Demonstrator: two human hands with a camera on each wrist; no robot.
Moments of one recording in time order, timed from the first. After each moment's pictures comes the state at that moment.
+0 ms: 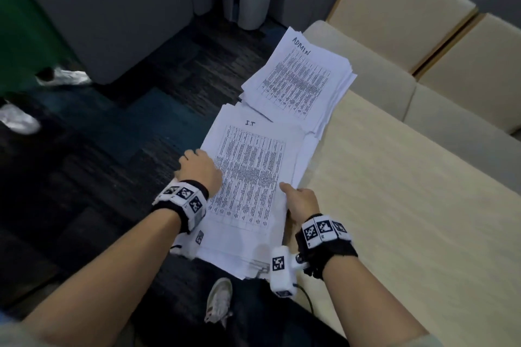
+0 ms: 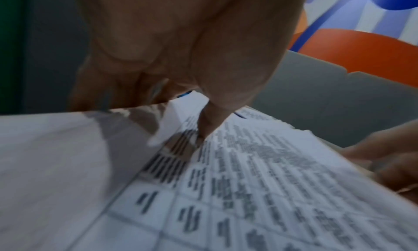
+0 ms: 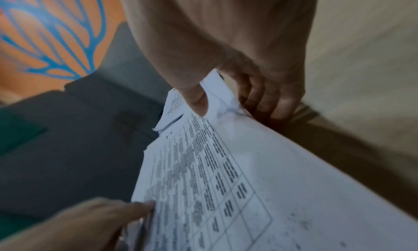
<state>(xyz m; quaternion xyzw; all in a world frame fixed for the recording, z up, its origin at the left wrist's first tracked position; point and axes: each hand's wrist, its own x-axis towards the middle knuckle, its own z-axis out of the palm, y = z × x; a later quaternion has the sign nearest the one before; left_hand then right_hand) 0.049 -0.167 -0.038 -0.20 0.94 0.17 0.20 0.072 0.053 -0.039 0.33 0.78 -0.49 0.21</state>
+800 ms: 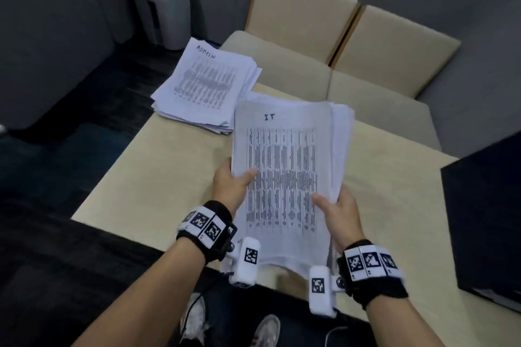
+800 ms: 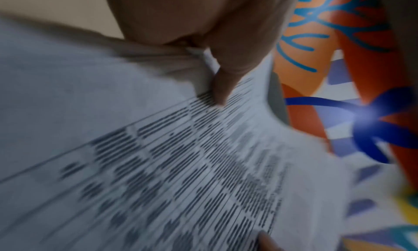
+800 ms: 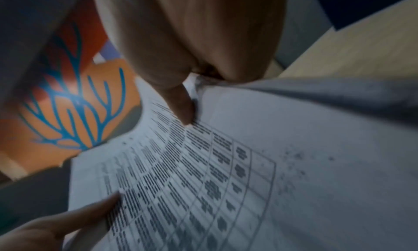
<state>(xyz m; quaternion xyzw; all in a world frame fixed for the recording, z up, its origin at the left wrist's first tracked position) 0.118 0.039 0.021 -0.15 0.67 0.70 0.17 0.201 0.241 0.064 0.27 0.77 -0.58 -0.05</state>
